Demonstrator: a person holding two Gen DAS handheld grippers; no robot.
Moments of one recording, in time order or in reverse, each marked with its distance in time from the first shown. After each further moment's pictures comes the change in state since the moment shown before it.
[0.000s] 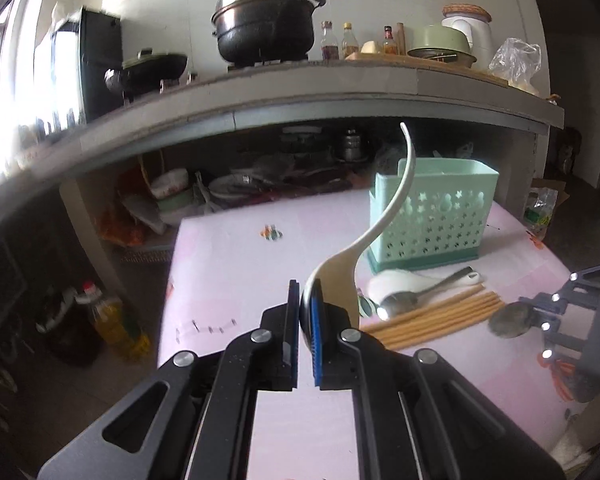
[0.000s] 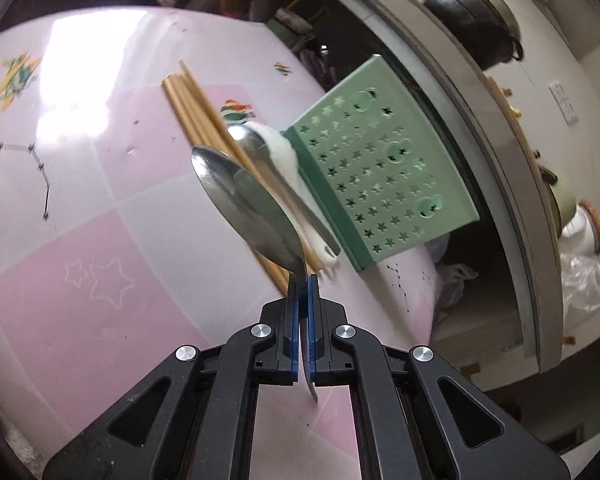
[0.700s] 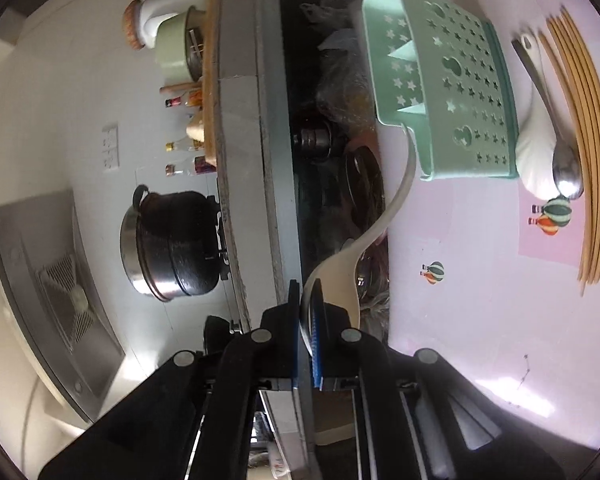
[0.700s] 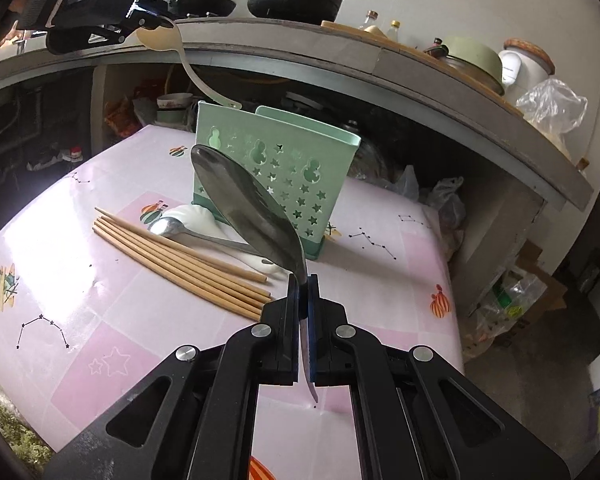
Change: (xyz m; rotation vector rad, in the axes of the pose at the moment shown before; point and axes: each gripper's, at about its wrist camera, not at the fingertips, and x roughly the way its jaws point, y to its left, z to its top) left arm 0.088 -0.068 0.089 1.485 -0.046 0.372; right arm -0.019 -0.079 -0.040 0.615 -0.090 0.063
